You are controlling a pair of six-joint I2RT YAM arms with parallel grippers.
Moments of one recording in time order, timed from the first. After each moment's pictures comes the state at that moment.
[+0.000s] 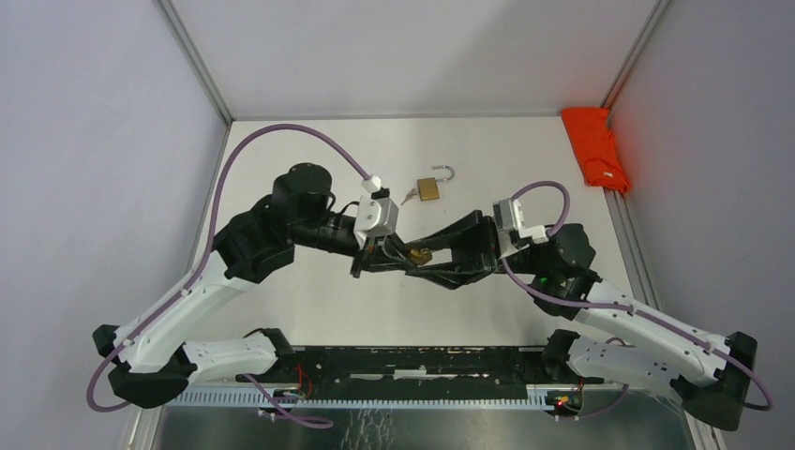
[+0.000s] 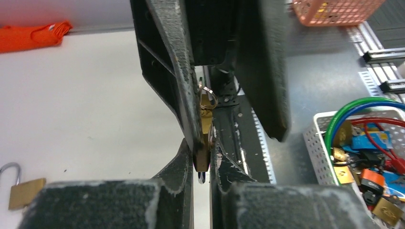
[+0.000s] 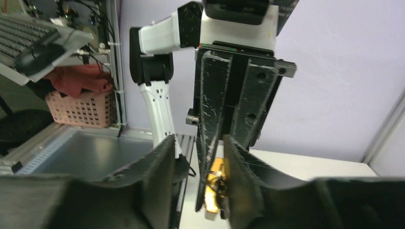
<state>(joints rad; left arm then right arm) -0.90 1.07 1.39 -0.65 0.79 0.25 0.97 0.91 0.80 0.60 -0.66 0.20</state>
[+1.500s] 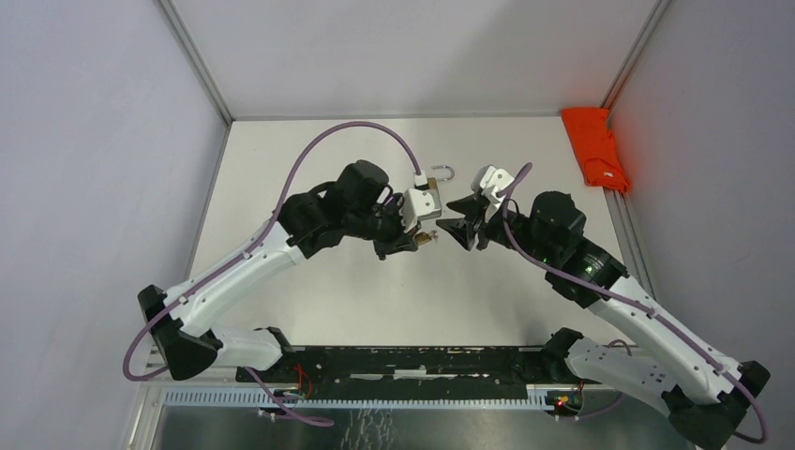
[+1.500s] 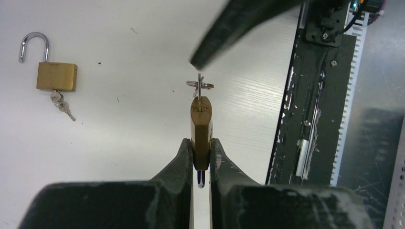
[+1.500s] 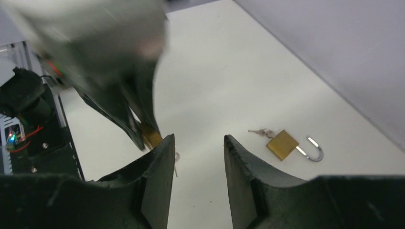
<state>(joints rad) -0.88 1.31 1.37 -0.76 0.36 0.32 0.78 0.88 0.98 -0.20 -0.21 -0.12</state>
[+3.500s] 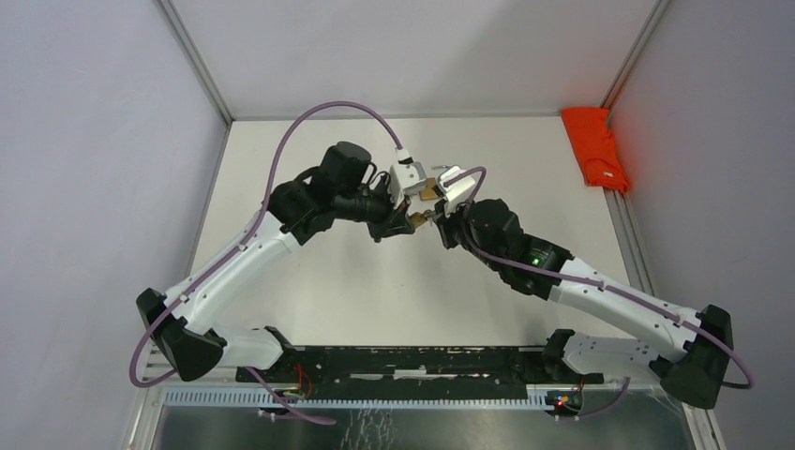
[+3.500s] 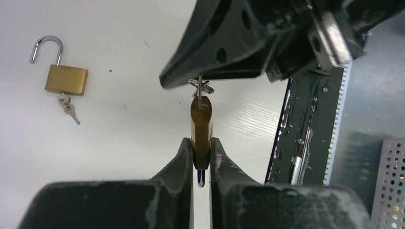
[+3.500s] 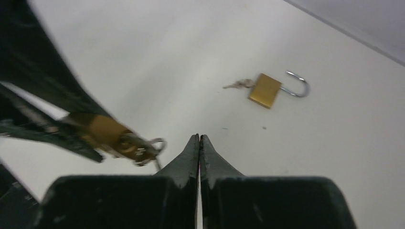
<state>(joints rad) -0.75 1.31 1.40 -0.73 0.49 0.27 0.94 1.09 0.94 -0.13 0.26 0.05</state>
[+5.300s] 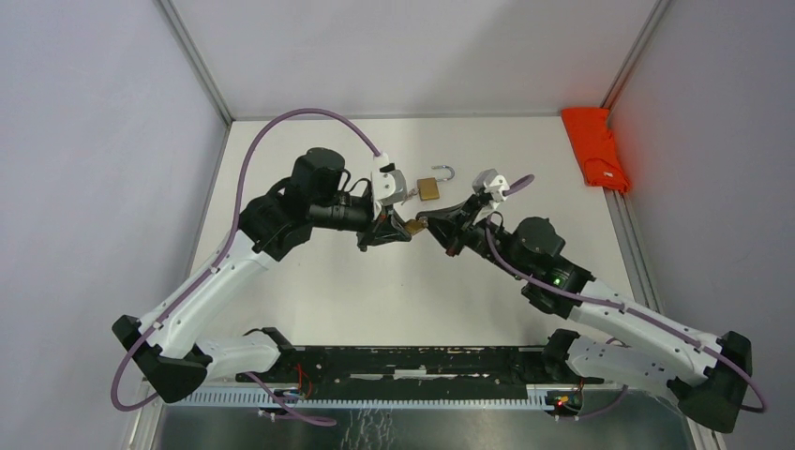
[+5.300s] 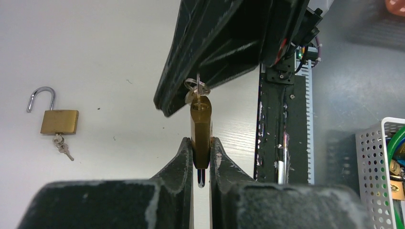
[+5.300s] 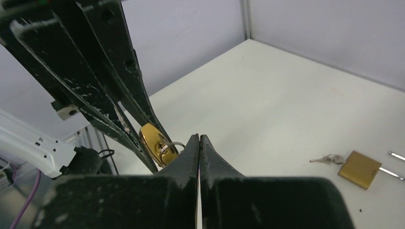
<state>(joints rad) -0.73 1.17 1.34 -0.67 0.66 0.30 0.92 0.89 0.76 0.28 -0.02 0.24</state>
